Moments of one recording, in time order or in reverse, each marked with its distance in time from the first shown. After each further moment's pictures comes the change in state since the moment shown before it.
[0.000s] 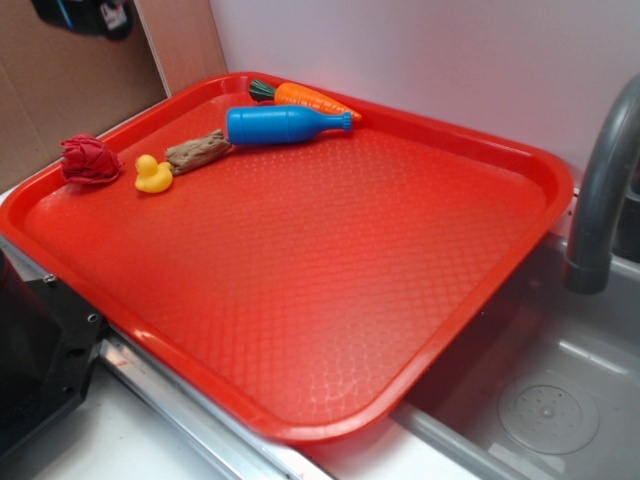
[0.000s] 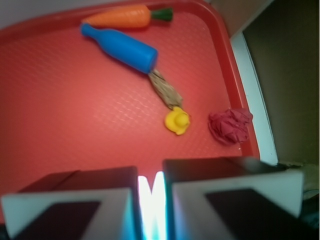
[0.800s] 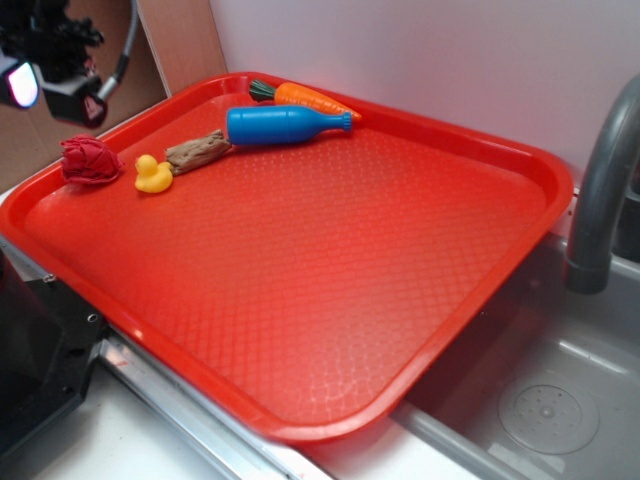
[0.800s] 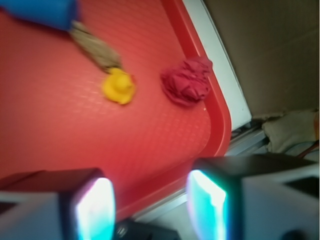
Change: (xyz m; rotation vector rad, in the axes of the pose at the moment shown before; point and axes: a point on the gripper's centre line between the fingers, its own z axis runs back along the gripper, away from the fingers) arm -0.033 0.061 -0.079 0.175 0.138 0.244
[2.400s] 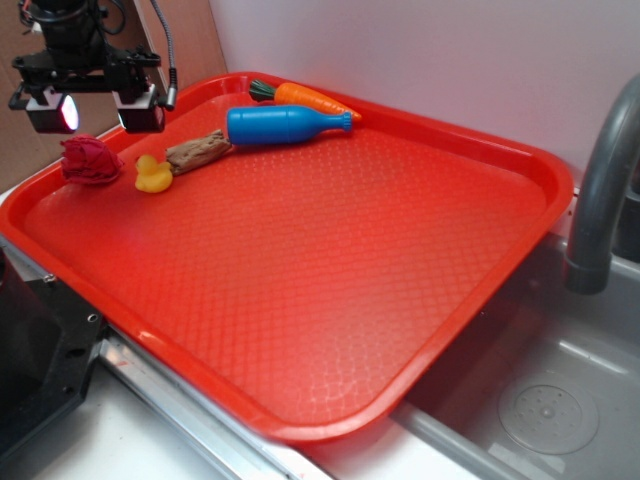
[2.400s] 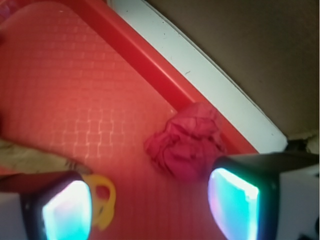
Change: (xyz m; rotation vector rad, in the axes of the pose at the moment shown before) arm 0.064 0.011 -0.047 -0.035 -0.146 0.342
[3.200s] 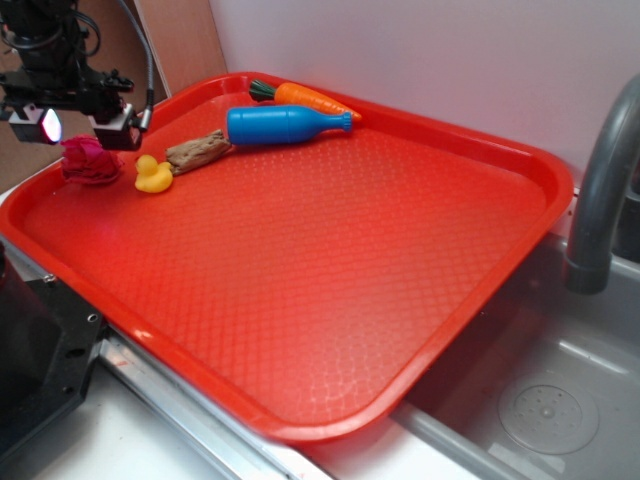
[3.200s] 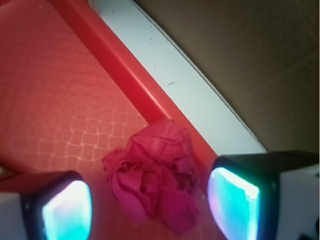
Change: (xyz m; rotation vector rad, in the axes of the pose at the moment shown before) arm 0.002 0.018 -0.020 0.004 -0.058 -0.132
